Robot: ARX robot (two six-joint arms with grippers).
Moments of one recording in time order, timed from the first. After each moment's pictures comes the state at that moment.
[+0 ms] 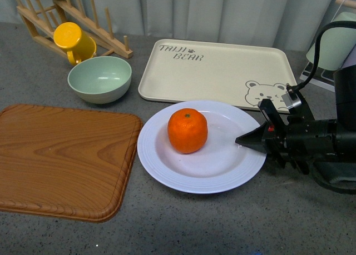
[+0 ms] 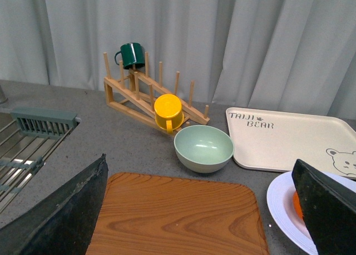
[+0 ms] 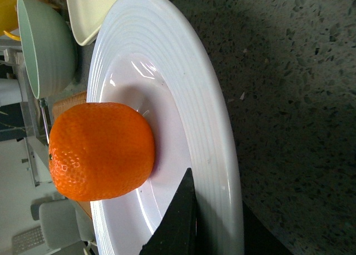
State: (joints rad) left arm 0.00 0.01 0.02 0.00 0.00 -0.01; right arm 0.12 2.29 0.86 0.58 -0.66 0.72
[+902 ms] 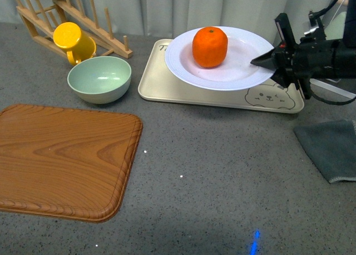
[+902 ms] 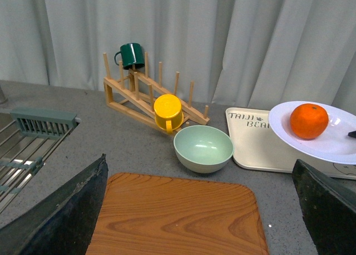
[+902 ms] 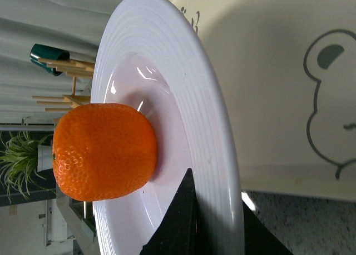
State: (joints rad) left arm 0.00 0.00 0.02 0.00 0.00 -0.01; right arm 0.06 2.36 1.31 0.49 -0.62 0.87
